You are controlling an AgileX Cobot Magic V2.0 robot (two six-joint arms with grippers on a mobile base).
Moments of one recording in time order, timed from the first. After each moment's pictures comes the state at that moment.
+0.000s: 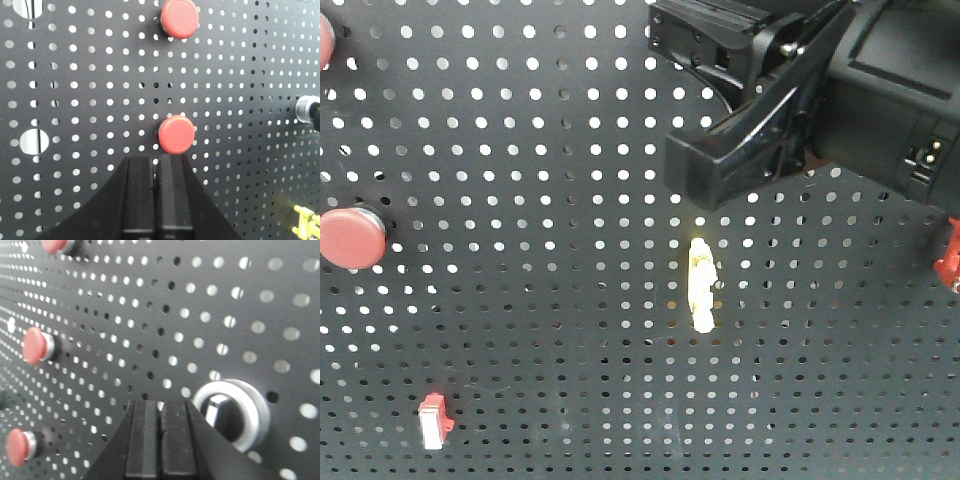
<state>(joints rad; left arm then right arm) -0.50 0.56 -1.13 0.22 0.42 -0.22 0.79 1.14 -1.34 -0.07 0.06 -0.18</state>
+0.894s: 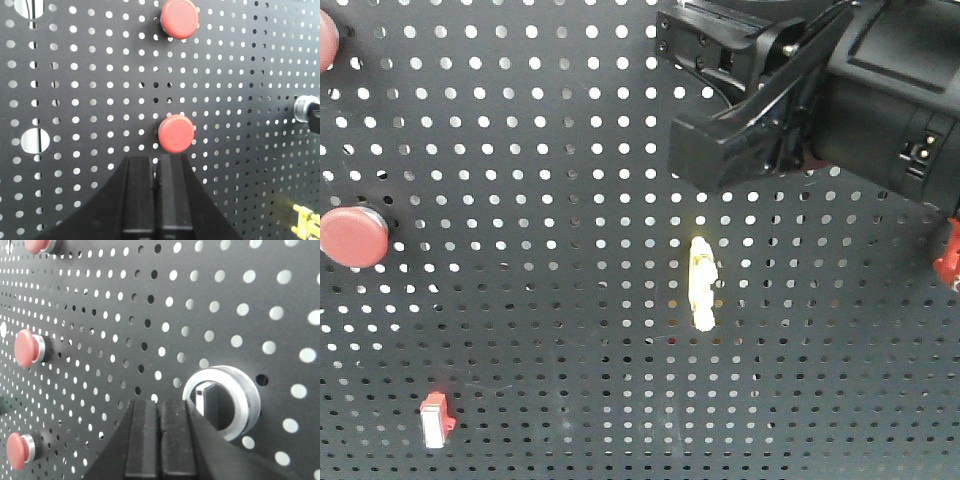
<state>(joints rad) -0.50 0.56 -1.13 0.22 0.42 -0.22 0.74 1.15 -1.34 -0.06 0.07 -0.10</state>
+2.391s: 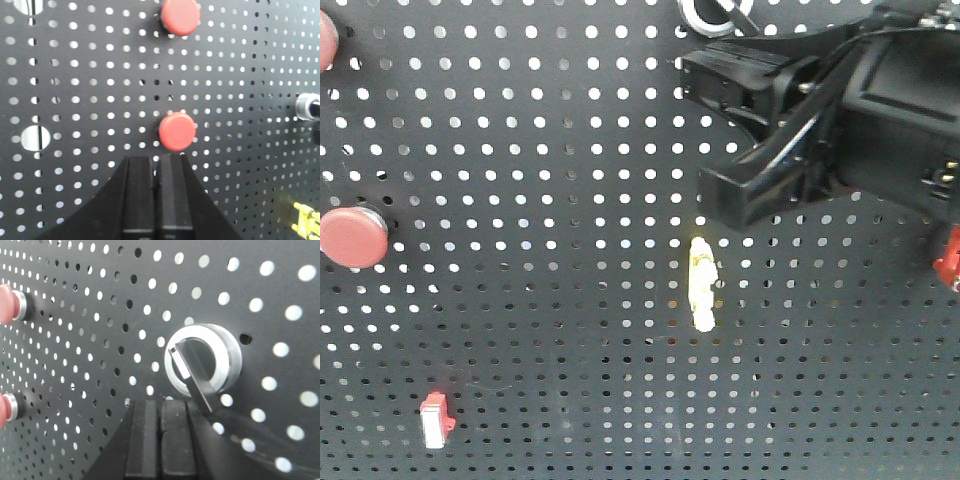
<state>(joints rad) -0.50 0.56 -1.13 0.22 0.43 -0.22 0.73 1.09 -1.34 -0.13 0.22 -0.10</state>
